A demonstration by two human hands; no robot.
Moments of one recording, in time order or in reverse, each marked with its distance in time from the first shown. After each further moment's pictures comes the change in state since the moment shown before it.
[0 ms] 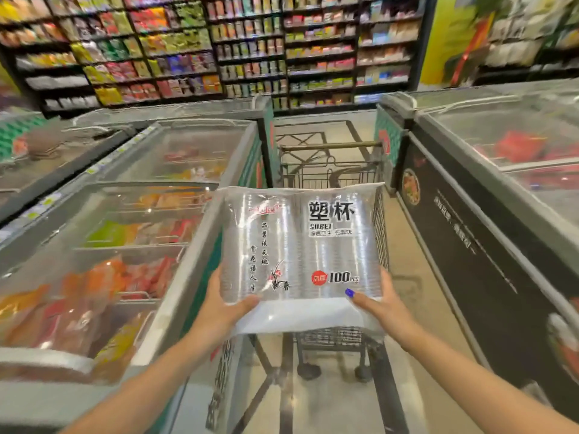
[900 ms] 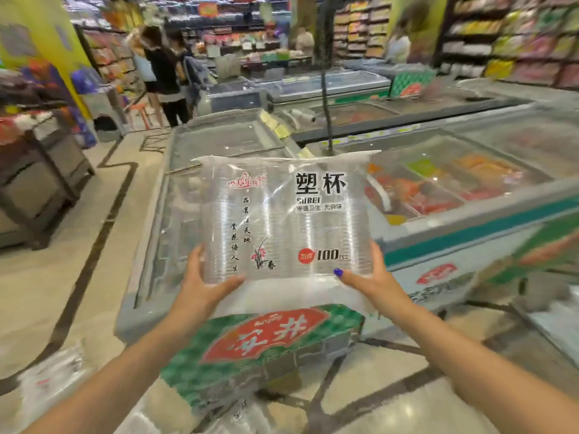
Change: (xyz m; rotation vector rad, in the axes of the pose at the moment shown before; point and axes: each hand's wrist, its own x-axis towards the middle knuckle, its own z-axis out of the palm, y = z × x) left_hand -0.633 0.010 -0.026 -0.015 1.246 -0.370; right_hand -0.342 -0.045 0.189 -0.108 -1.282 -0.184
